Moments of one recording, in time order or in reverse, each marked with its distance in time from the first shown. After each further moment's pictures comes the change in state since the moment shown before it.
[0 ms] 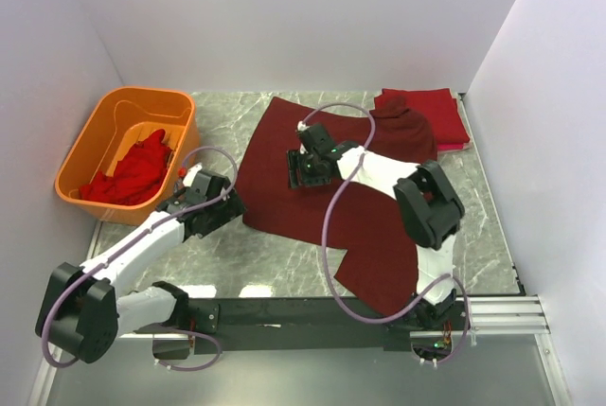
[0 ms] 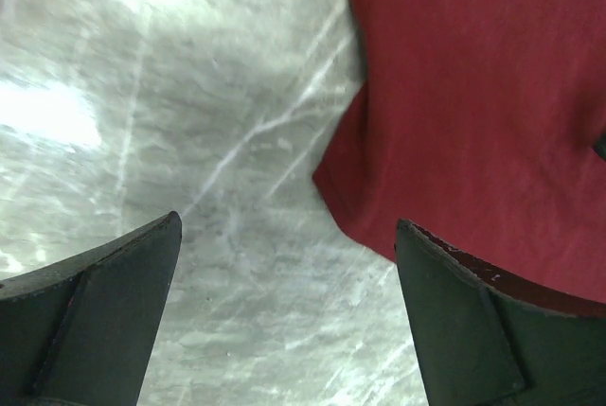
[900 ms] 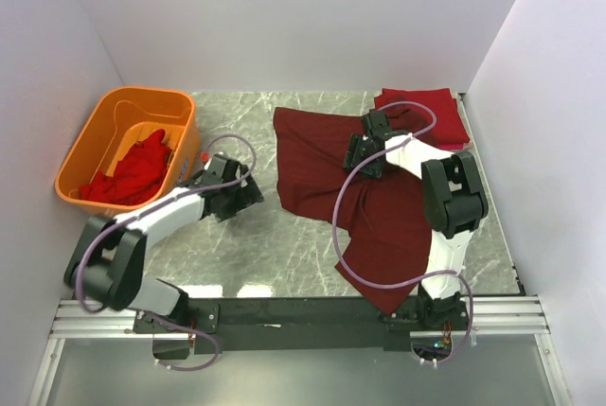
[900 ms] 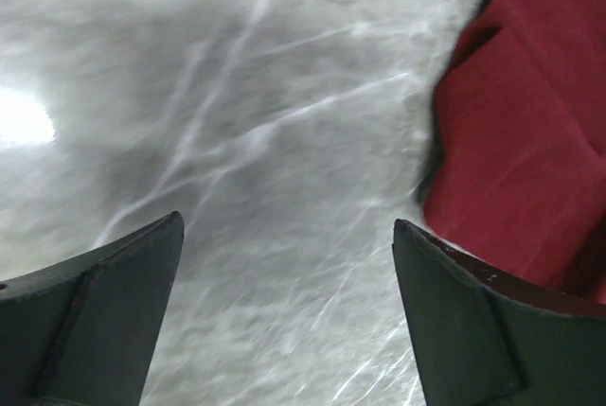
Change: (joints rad) left arm 0.000 0.271 0.098 0.187 0.141 0.047; right arm -0.372 0.019 -0.081 -0.029 0.014 0.104
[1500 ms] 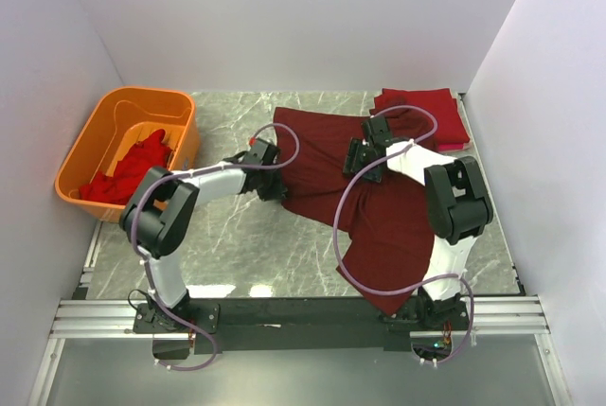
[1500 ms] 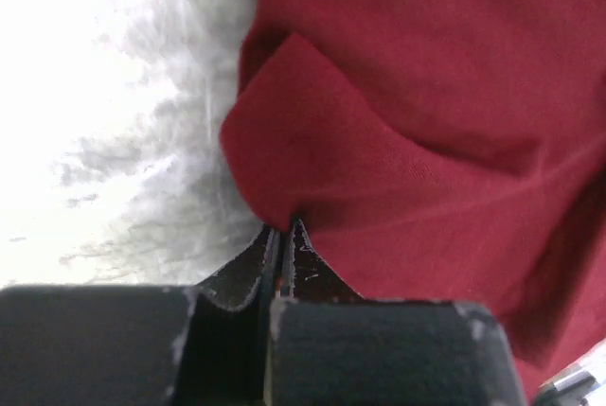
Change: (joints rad) left arm -0.125 0.425 0.319 0.090 0.143 0.080; right arm 0.014 -0.060 -0.086 0.048 -0.003 -0.016
